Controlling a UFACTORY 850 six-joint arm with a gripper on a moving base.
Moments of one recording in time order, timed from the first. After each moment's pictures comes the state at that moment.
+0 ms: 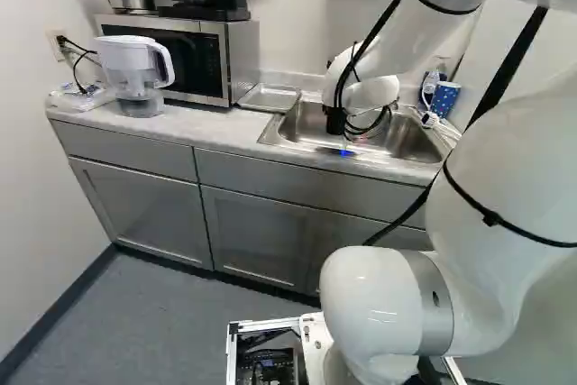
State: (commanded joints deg) arm -9.6 4.2 -37.4 -1.2 17.9 0.0
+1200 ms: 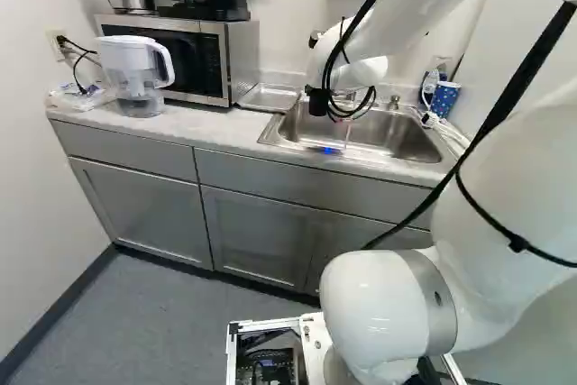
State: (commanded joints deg) arm -3.5 8.2 -41.1 -1.2 15.2 0.0
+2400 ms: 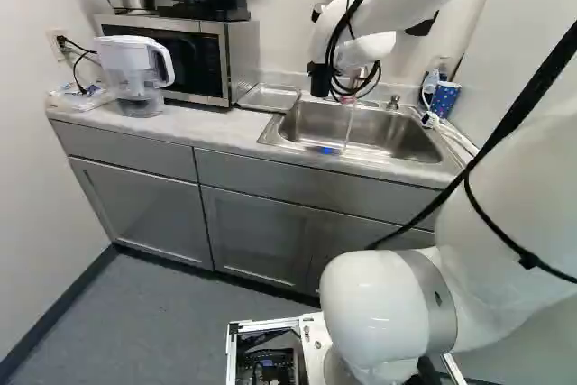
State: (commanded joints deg) arm -3.4 10.4 -46.5 -1.2 11.2 0.0
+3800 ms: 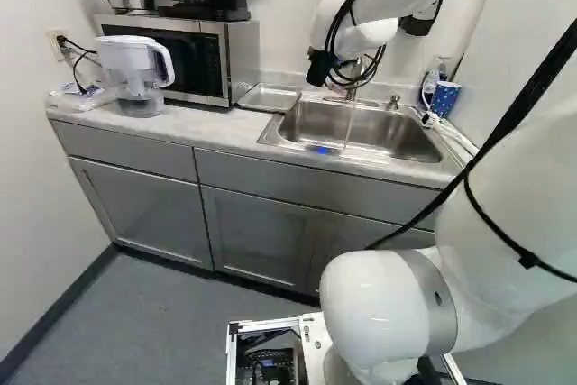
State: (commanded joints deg) arm -3.3 10.2 -49.6 -1.2 10.1 21.1
